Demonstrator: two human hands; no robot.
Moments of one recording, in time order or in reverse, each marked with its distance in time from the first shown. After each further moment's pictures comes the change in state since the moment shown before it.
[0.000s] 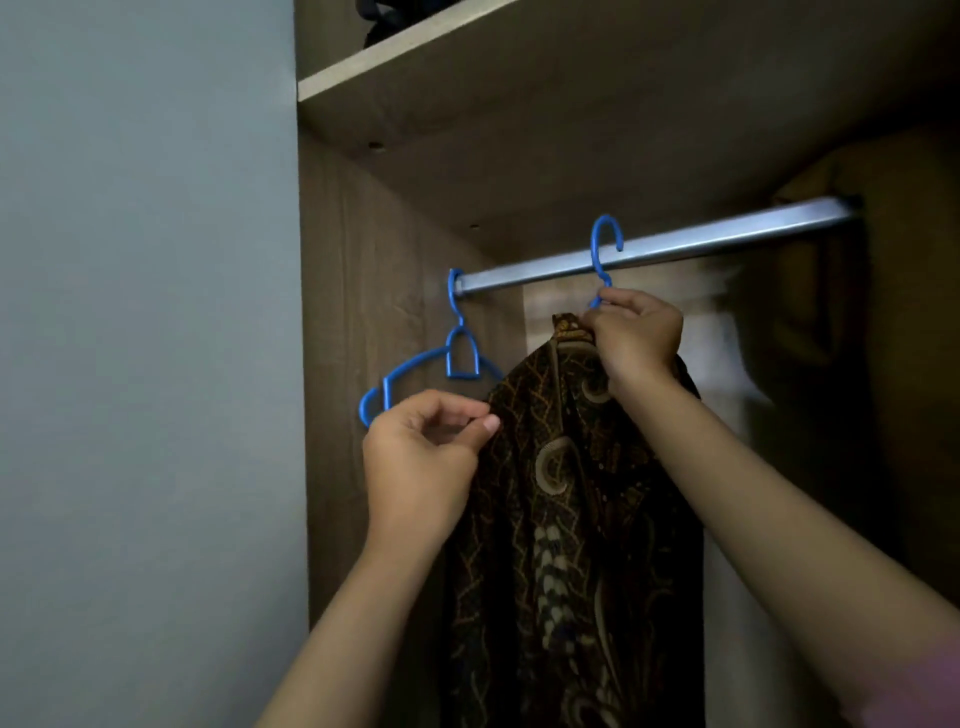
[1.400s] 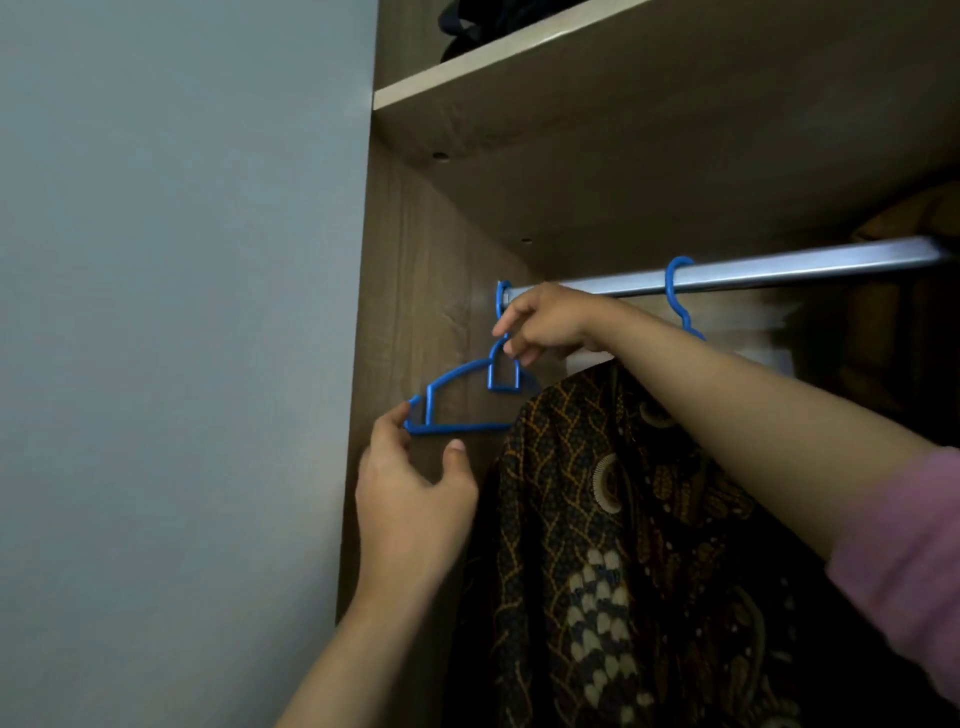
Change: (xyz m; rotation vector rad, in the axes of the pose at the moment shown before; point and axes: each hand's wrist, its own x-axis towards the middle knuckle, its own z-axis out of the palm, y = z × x) left_hand -0.001 -0.028 -0.020 0.177 0.267 -0.110; right_hand 0.016 -0.029 0.090 -0.900 -1.023 -0.134
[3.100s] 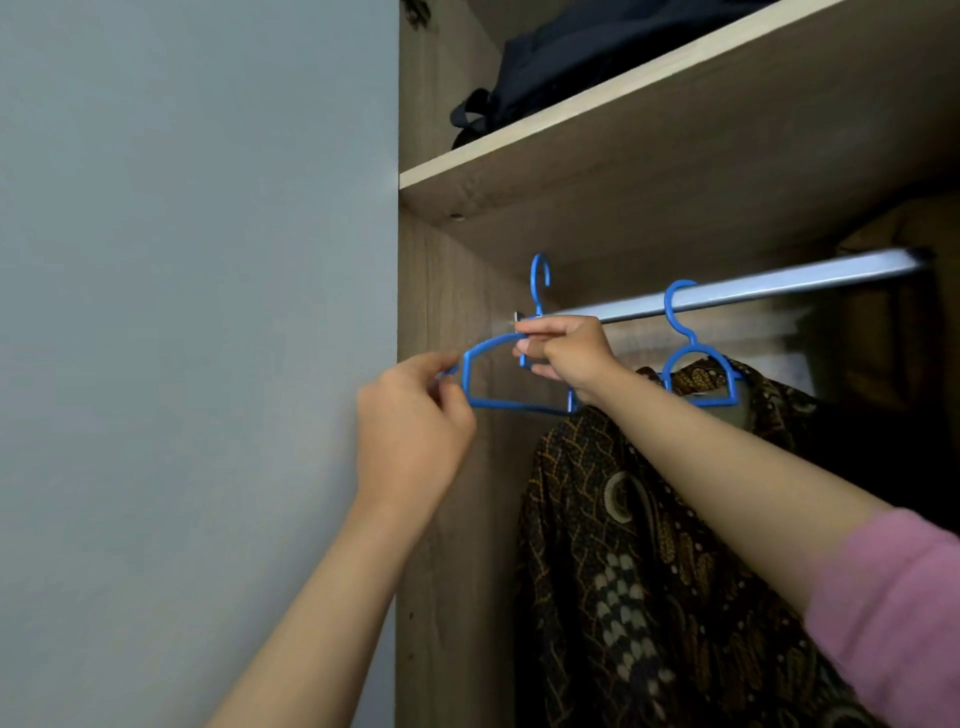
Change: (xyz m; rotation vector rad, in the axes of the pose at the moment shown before) left_hand 0.030 0.081 -0.034 0.305 0.032 0.329; right_hand -0.009 0.007 0.031 0.823 0.390 -0.048
